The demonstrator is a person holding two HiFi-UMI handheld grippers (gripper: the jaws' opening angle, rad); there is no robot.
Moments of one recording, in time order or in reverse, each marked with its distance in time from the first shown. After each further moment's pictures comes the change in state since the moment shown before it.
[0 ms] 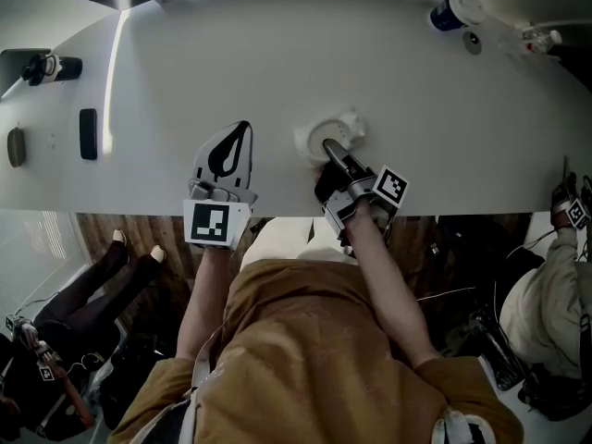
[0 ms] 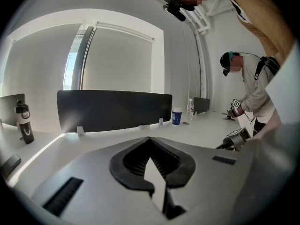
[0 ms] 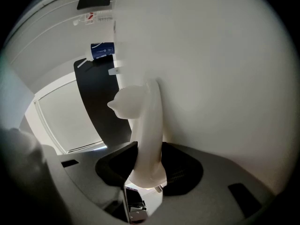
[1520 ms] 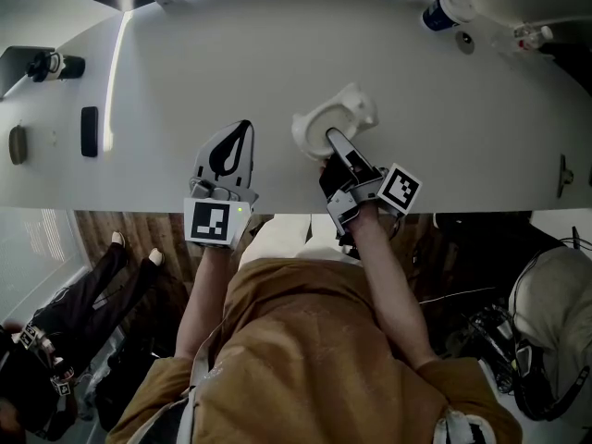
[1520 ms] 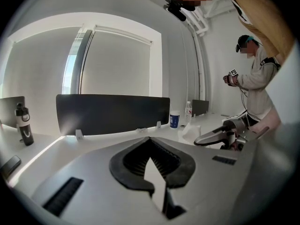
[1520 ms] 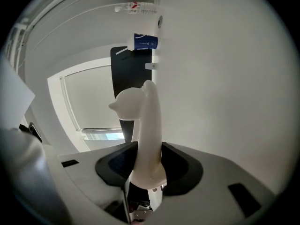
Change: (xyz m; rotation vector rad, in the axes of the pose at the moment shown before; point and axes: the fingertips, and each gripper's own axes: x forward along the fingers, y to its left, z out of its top) left arm -0.003 -0.007 0.008 -0.004 -0.021 -0.002; right arm -0.004 0.079 -0.007 -0.304 0.037 0.150
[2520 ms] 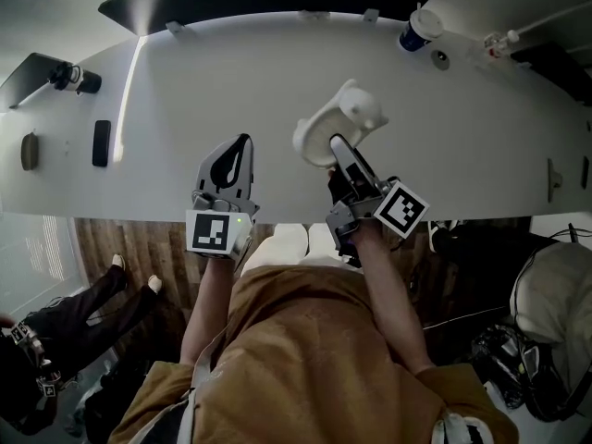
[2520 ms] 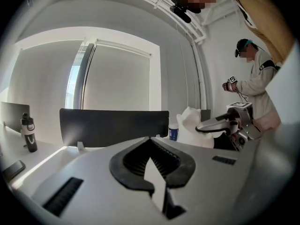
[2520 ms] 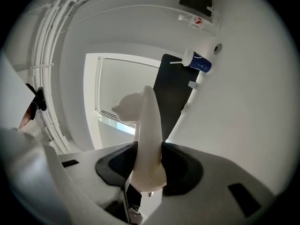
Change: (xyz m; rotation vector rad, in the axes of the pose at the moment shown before) left arm -0.031 -0.054 0.059 0.023 -0.138 0.031; right arm -0.061 0.121 0.018 -0.451 -0.056 0.151
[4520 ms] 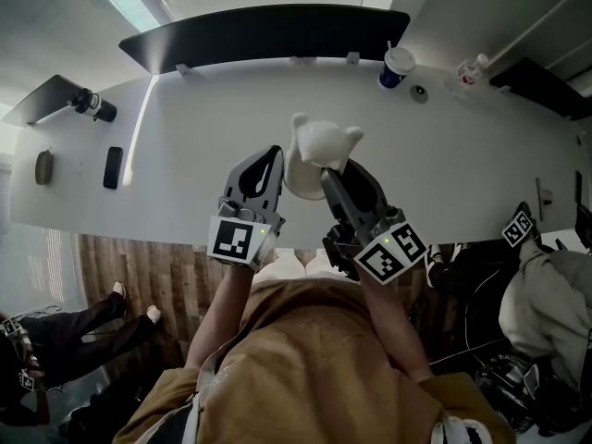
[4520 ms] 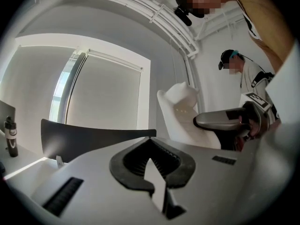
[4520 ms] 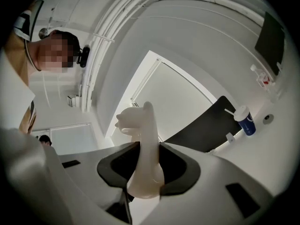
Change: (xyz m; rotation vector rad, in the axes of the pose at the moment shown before) left arm 0.027 -0.058 0.069 -0.039 -0.163 -0.083; right arm -0.023 0.108 0.028 -0.606 -0.080 0.161
